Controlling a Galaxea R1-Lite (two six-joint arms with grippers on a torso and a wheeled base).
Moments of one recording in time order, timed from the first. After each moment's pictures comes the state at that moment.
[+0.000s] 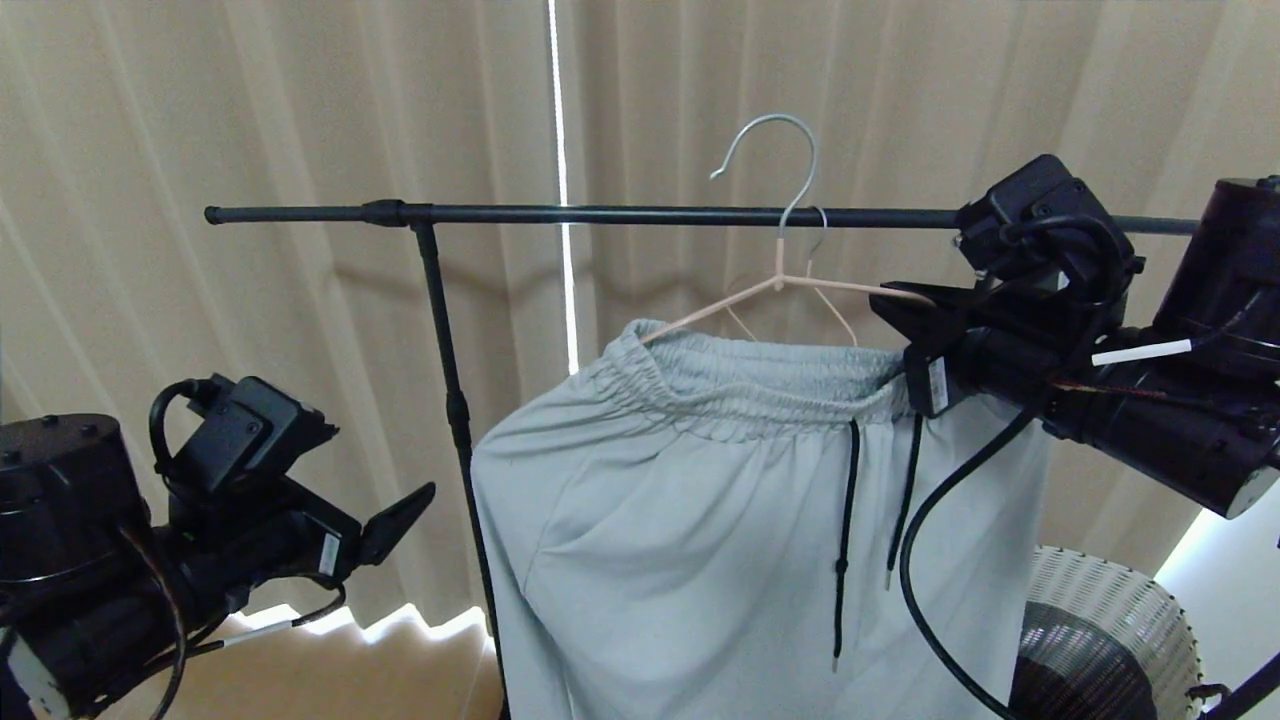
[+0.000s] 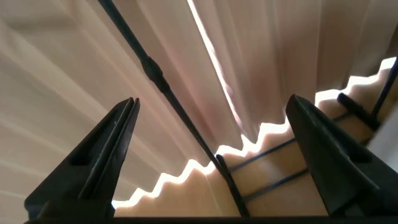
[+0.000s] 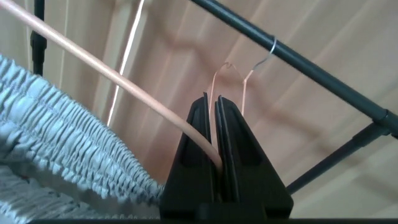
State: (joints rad) left arm -0.23 1.48 -0.32 -0.92 -0.06 0.39; right arm 0.54 1.53 -0.85 -0.62 -0.20 -0.36
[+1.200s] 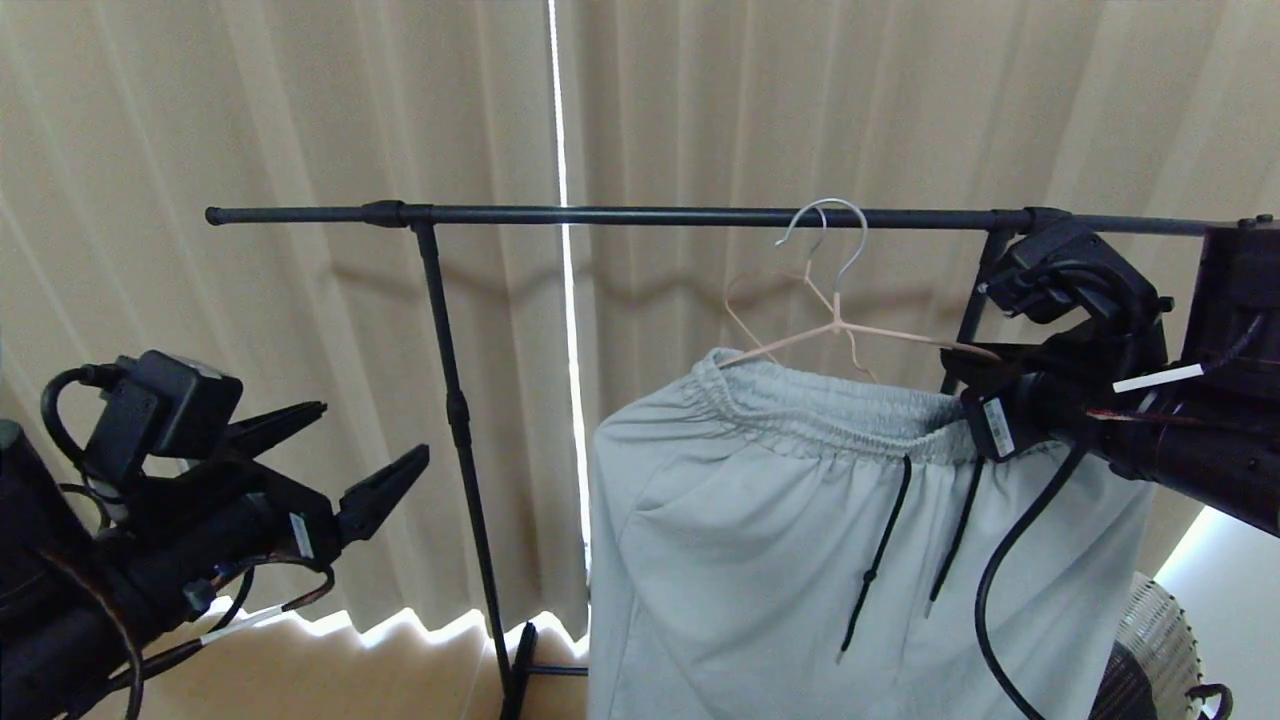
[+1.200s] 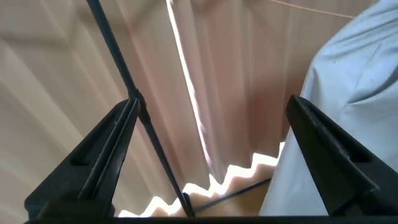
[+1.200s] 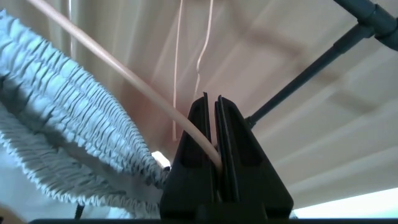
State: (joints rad) left arm -0.23 1.44 -0.27 -1.10 -0.13 0.19; right arm 0.45 1.47 -0.83 -0.35 -0.32 -0.31
